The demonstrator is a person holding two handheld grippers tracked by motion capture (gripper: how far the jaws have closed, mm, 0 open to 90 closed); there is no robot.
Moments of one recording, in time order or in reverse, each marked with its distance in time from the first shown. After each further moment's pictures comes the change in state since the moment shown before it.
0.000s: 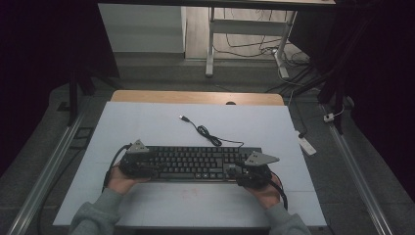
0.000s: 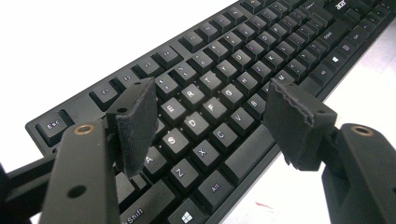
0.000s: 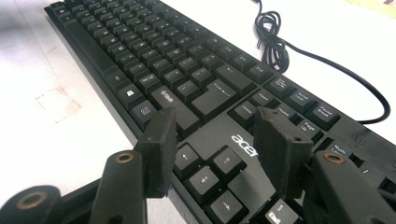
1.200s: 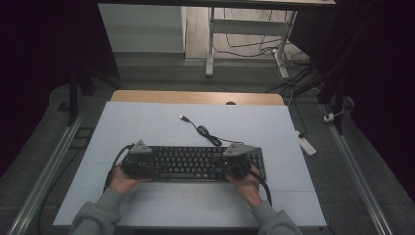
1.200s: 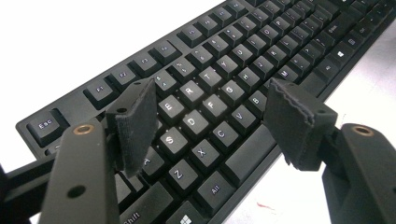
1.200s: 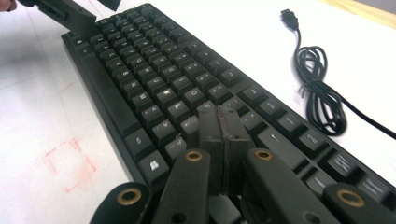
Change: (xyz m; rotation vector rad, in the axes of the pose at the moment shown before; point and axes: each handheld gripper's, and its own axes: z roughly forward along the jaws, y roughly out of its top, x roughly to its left) left arm -0.001 0.000 0.006 0.021 0.001 0.000; right arm 0.017 0.040 0.048 0.006 0.068 -0.019
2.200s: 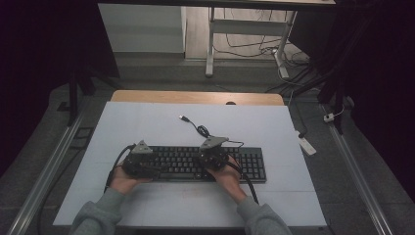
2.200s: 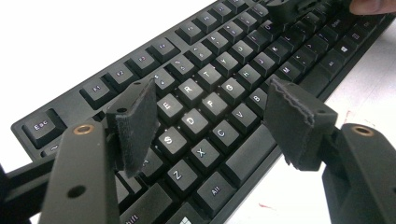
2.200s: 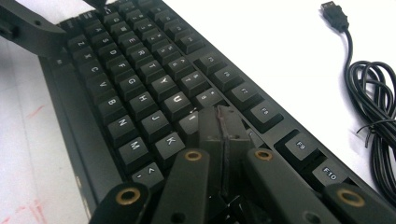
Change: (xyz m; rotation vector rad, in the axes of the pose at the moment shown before) left arm -0.001 0.000 0.003 0.017 0.004 0.016; right arm 0.009 0.025 0.065 0.092 0.018 -0.026
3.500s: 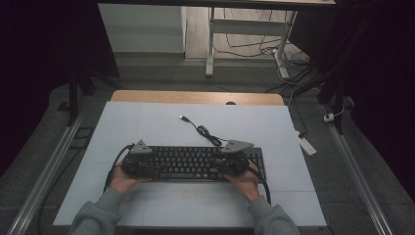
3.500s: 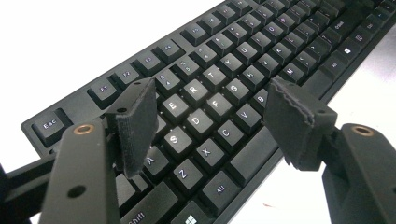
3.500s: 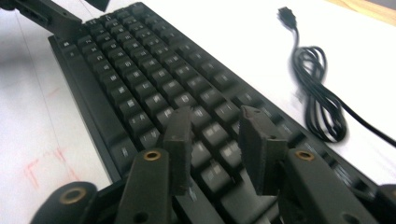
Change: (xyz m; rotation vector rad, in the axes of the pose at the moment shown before) left arm 0.002 -0.001 -0.002 -0.009 0.010 -0.003; right arm -0.015 -0.030 -0.057 -0.084 -0.026 0.037
